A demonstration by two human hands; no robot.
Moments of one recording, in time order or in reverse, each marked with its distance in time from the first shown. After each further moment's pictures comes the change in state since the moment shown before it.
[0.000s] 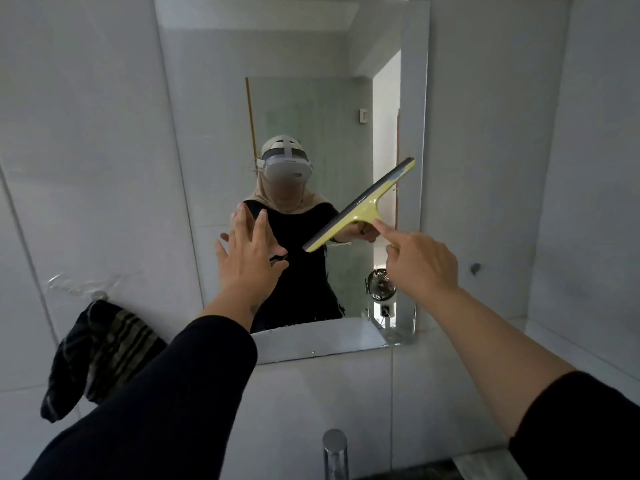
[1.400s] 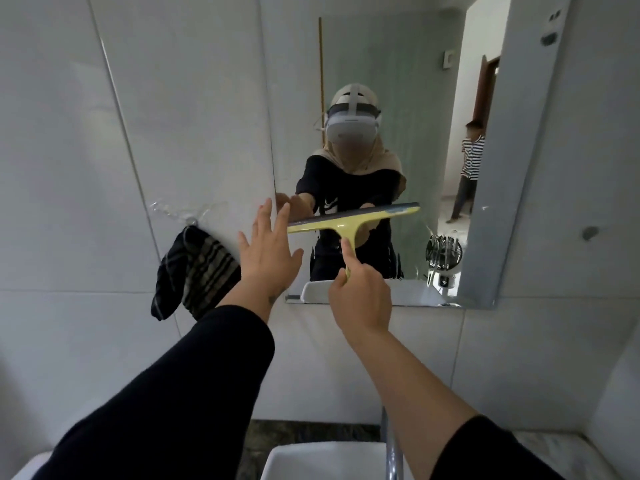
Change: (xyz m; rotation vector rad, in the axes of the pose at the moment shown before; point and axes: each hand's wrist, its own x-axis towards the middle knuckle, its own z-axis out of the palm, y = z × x) left_hand -0.072 -0.082 0.008 0.025 -0.102 -0.166; right_hand -0.108 -0.142 0.120 0.443 -0.146 0.050
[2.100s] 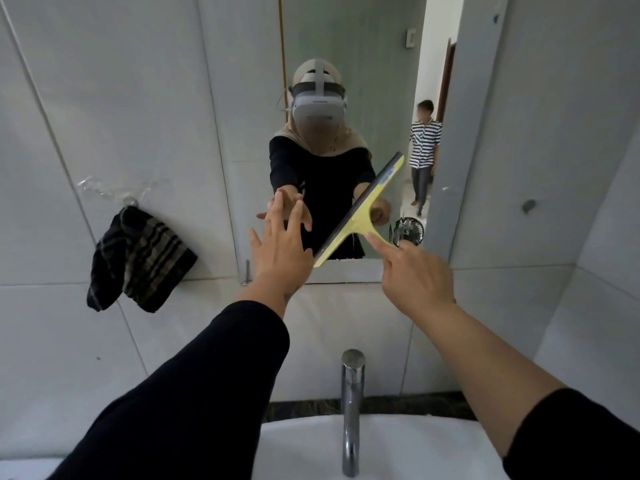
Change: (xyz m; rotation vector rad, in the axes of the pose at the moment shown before) left_hand -0.019 0.069 0.051 -0.057 -0.095 0.084; right_hand 0.018 0.106 -0.083 -0.550 -0.028 -0.170
